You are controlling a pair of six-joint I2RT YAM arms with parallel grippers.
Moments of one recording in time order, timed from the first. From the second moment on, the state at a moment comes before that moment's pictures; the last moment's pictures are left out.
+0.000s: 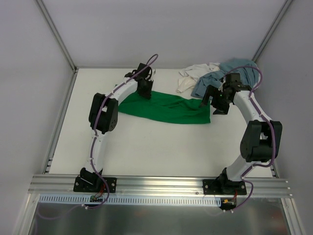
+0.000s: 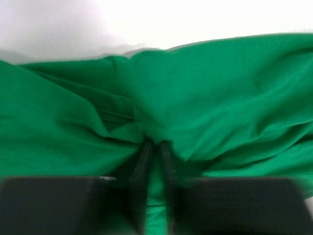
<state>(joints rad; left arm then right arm) -0.41 2.32 1.97 -0.64 0.10 -0.17 0.02 1.67 1.33 -0.78 -0.31 0.33</state>
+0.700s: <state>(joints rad) -0.22 2.07 1.71 -0.62 0.07 -0.17 0.02 1.67 1.33 -0.78 -0.32 0.33</state>
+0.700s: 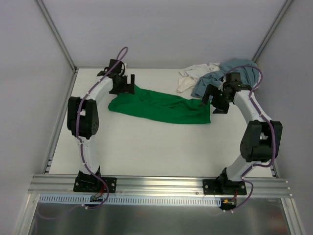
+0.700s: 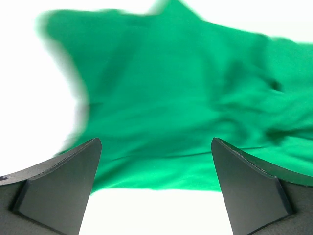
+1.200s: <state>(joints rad) -0.13 1.98 1.61 -0.54 0.26 -0.24 0.02 1.74 1.46 -0.78 -0.37 0.33</state>
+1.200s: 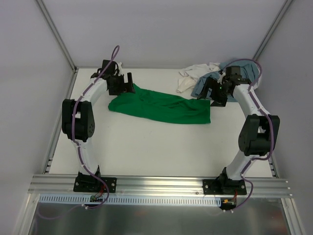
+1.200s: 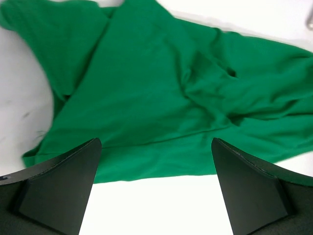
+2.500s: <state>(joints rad) -0.12 1.92 1.57 -0.54 0.34 -0.26 0.02 1.95 1.47 -0.79 -0.36 0.33</state>
